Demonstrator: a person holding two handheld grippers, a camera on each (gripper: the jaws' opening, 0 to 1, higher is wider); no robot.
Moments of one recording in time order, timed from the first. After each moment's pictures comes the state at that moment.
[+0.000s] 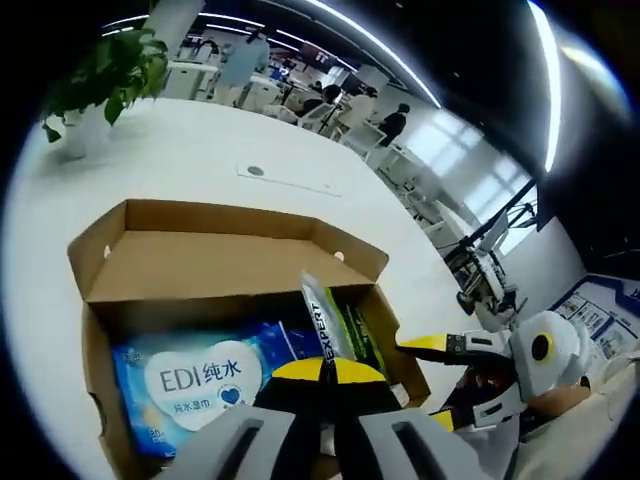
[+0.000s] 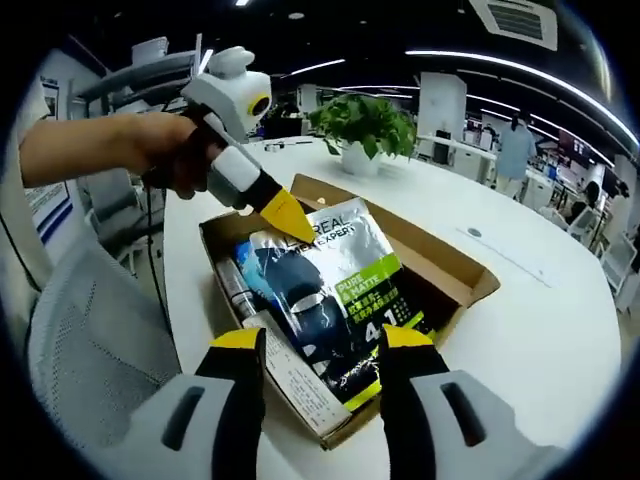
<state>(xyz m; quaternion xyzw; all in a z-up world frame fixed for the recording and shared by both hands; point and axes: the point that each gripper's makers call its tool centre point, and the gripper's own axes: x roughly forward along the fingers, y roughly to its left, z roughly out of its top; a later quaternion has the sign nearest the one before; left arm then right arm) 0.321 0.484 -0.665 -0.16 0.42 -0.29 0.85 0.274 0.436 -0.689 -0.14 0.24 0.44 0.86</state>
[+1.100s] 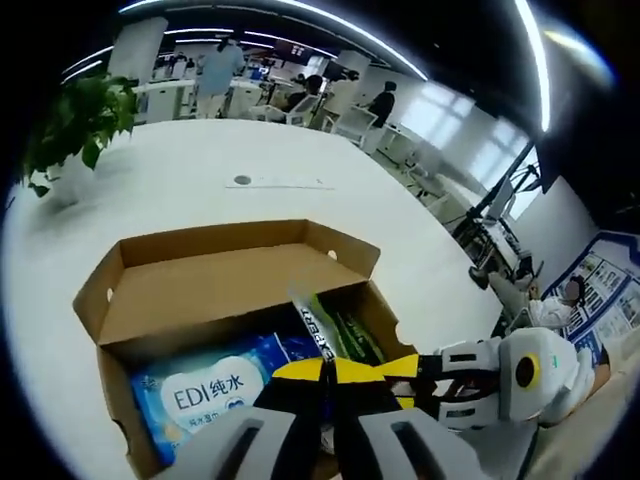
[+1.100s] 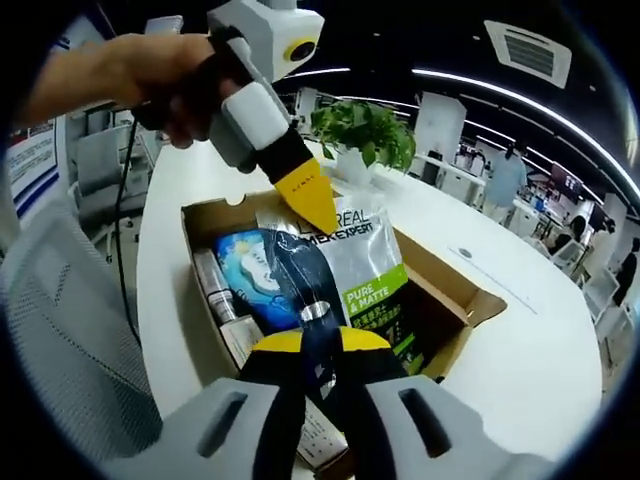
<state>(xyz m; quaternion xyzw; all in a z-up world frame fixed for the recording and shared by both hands) 0.324 0.480 -0.657 -0.08 0.42 -0.29 0.85 0.288 0.448 -0.698 -0.18 0.19 0.41 0.87</state>
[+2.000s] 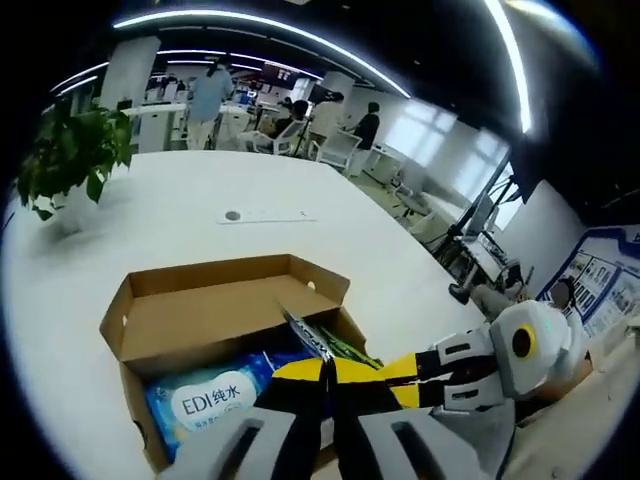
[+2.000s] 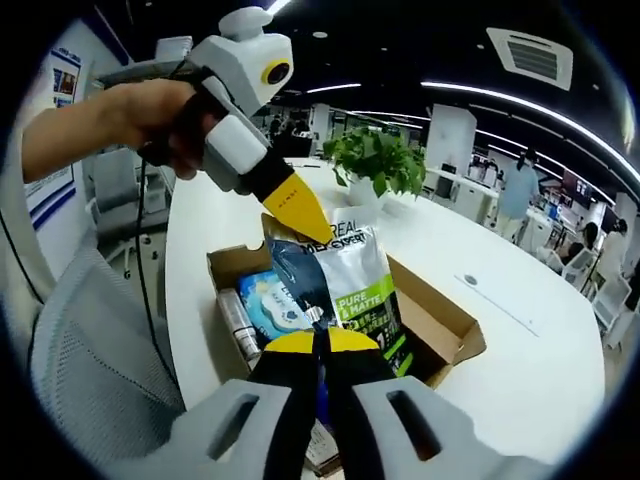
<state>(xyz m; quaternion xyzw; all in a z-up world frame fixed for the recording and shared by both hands) 0.312 0.479 -0.595 -0.09 0.36 -0.32 0.87 0.279 0.449 -0.636 -0.16 0.17 0.45 0.86</state>
